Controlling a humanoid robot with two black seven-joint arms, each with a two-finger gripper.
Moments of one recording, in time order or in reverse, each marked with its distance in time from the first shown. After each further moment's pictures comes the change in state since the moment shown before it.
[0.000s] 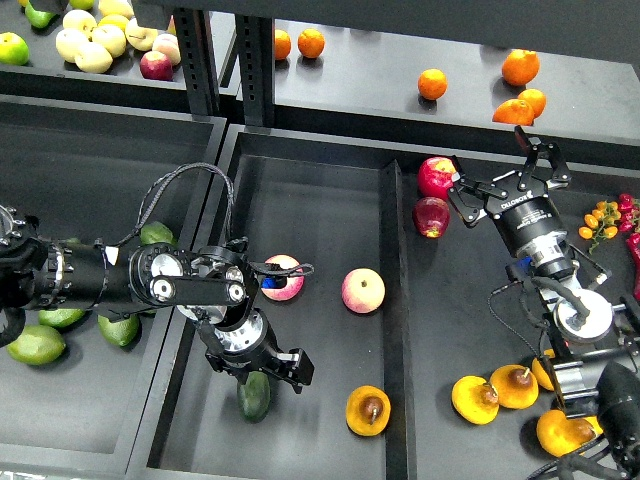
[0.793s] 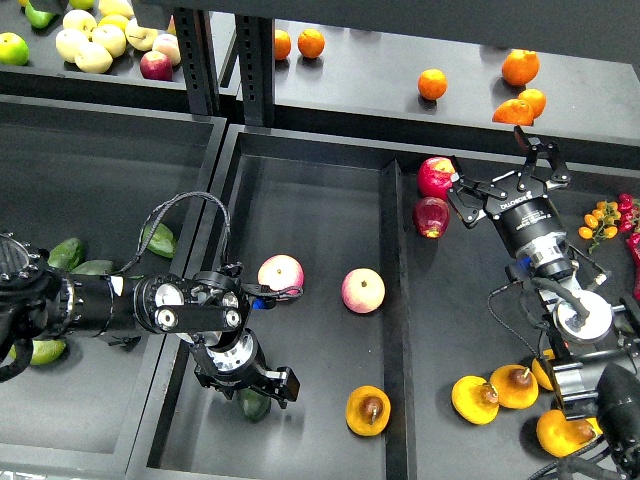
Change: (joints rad) left arm 0.122 -0.055 -0.018 0.124 0.115 0.000 0.000; right arm -0.007 0.000 -0.002 0.015 0.000 0.000 -0.001
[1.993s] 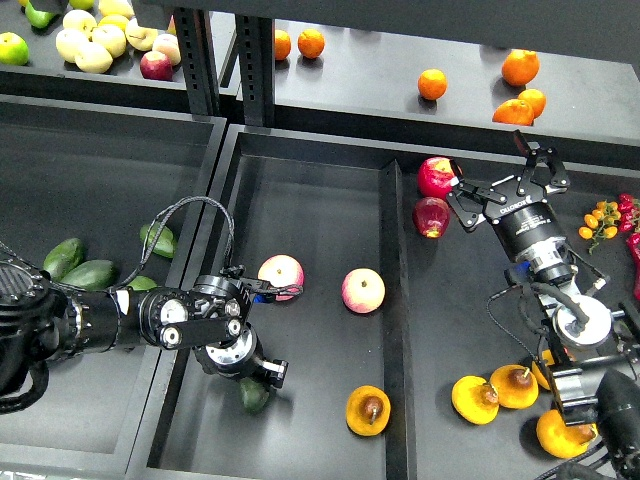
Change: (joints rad) left arm 0.062 -0.018 -0.169 0.067 0.239 0.000 0.000; right arm -0.023 0.000 0.002 0.017 0.000 0.000 0.000
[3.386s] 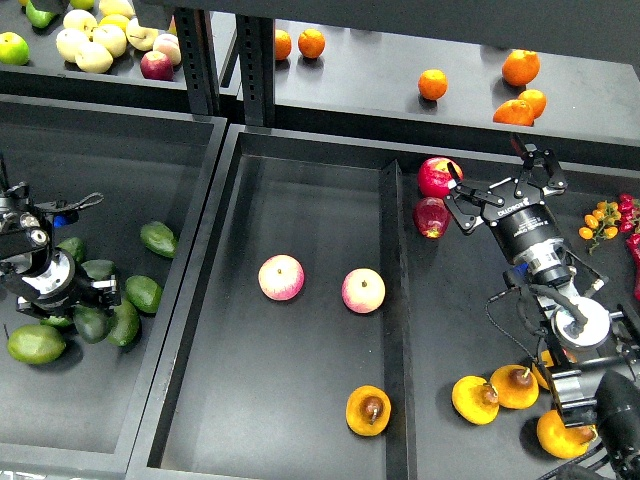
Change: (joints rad) left arm 0.018 0.610 -0.050 -0.123 -0.175 0.000 0.000; right arm -0.003 0.000 -0.010 0.000 0.000 0.000 -0.002
